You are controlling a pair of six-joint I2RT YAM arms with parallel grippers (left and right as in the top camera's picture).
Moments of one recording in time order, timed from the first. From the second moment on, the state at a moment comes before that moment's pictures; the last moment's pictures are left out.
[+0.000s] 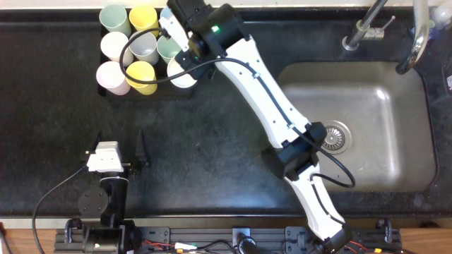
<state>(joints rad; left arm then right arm) 0.02 0.01 0.01 -0.08 -0.01 -0.01 0.67 2.41 2.72 -1.48 -0.06 -0.20</state>
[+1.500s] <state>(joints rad) 0.02 0.01 0.01 -0.08 -0.01 -0.01 0.70 2.56 2.72 -1.41 -0.03 -0.22</state>
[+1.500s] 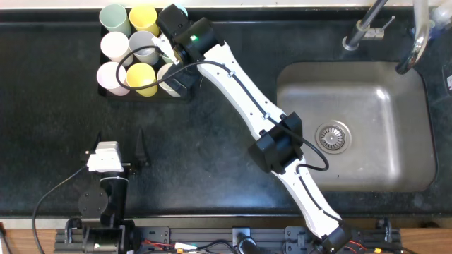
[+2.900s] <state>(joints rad) 0.02 0.01 0.01 -0.08 -0.01 -0.01 0.12 0.78 0.85 -0.62 0.10 0.08</state>
